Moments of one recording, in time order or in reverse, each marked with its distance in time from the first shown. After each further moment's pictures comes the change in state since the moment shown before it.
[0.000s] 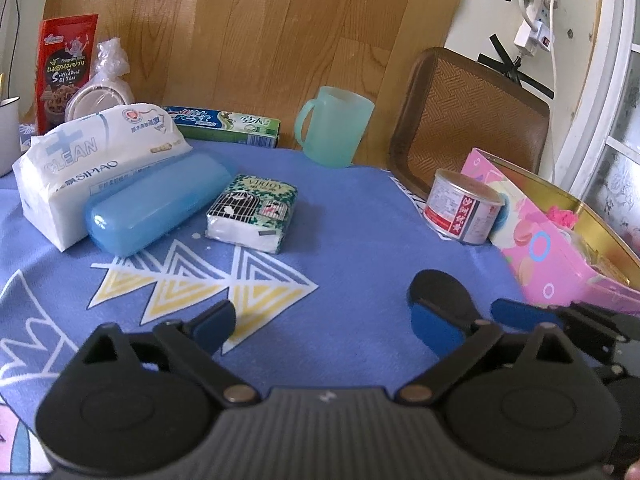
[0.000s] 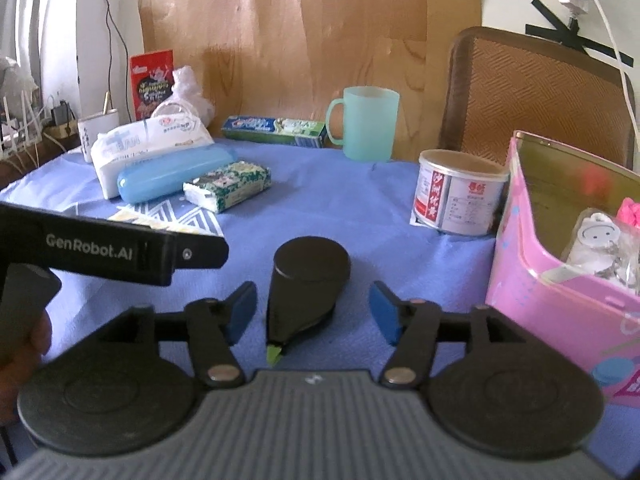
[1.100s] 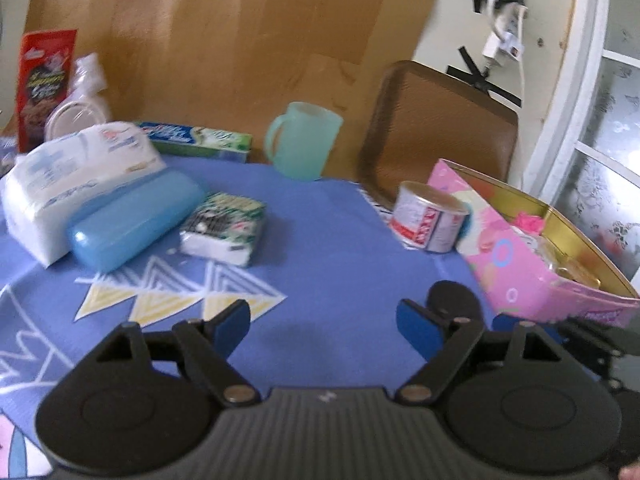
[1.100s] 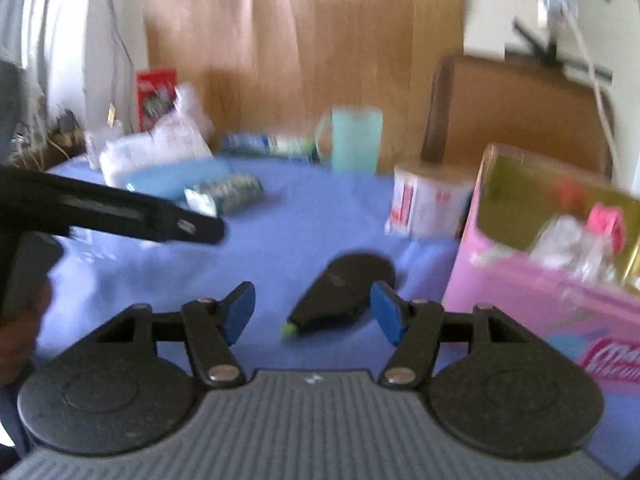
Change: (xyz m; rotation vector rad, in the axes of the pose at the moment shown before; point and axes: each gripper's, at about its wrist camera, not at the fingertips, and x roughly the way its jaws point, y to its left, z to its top) left arm -0.015 0.001 0.002 0.010 -0.034 -0.084; right arm -0.023 -0.015 -0.008 -0.004 -0.024 -0.015
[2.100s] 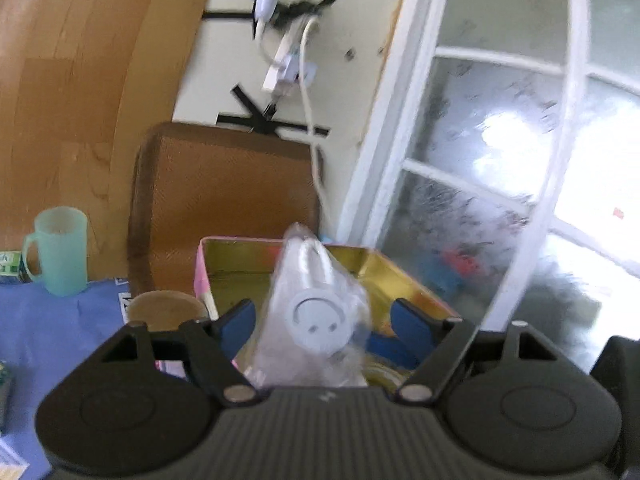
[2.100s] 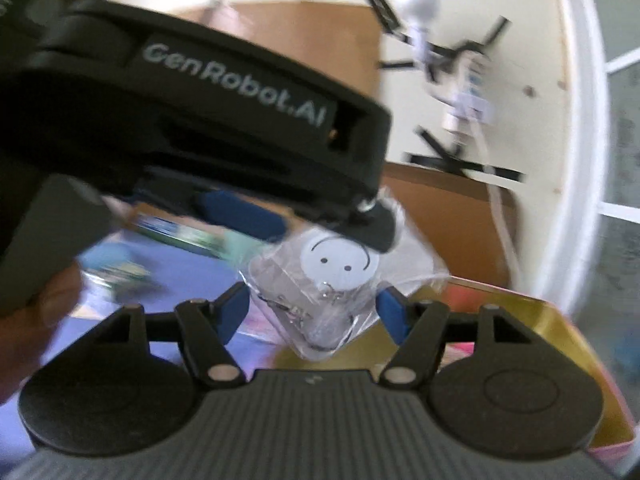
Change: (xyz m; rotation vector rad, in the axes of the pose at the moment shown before) left arm 0.036 -0.187 0.075 0.219 -0.073 -0.388; right arm -0.053 -0.066 0.023 -0.105 -0.275 -0.263
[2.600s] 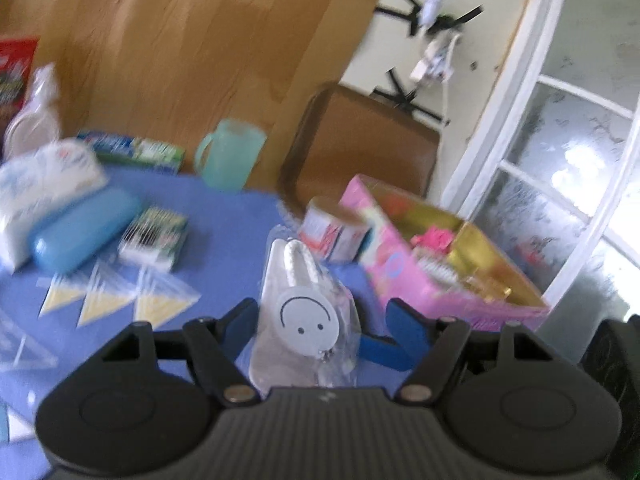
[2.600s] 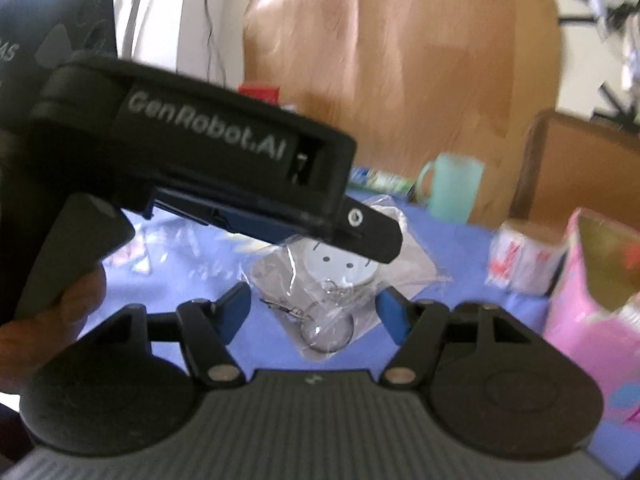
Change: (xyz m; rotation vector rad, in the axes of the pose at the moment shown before) left arm -0.142 0.087 -0.075 -0.223 0.028 0.168; right arm -0.034 0.137 -0.012 -0.007 0.104 0.453
